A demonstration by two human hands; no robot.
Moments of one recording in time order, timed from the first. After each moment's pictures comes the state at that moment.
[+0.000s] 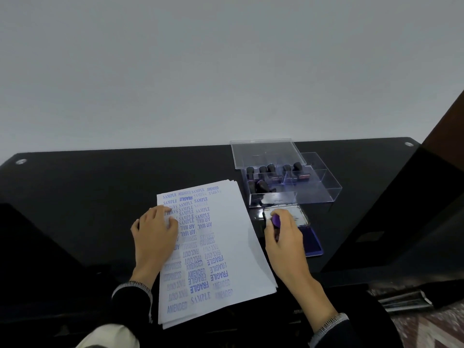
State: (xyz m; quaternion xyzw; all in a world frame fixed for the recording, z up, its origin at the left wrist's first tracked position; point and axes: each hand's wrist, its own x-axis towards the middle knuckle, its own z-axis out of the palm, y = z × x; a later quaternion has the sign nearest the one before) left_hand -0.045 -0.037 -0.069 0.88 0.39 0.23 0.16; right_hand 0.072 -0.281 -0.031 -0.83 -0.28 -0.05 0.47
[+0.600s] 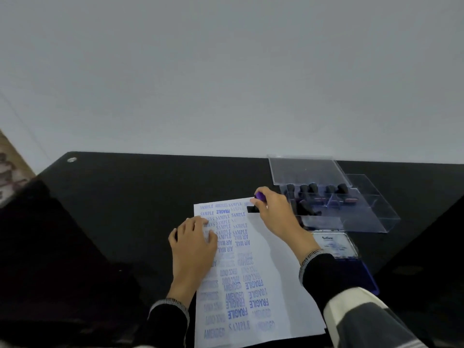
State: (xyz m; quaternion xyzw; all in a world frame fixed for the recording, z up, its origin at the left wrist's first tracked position) left_hand -0.043 -0.037 -0.071 0.87 0.40 0.22 0.17; right_hand 0.134 -0.142 -0.012 -0.84 -0.41 0.03 0.36
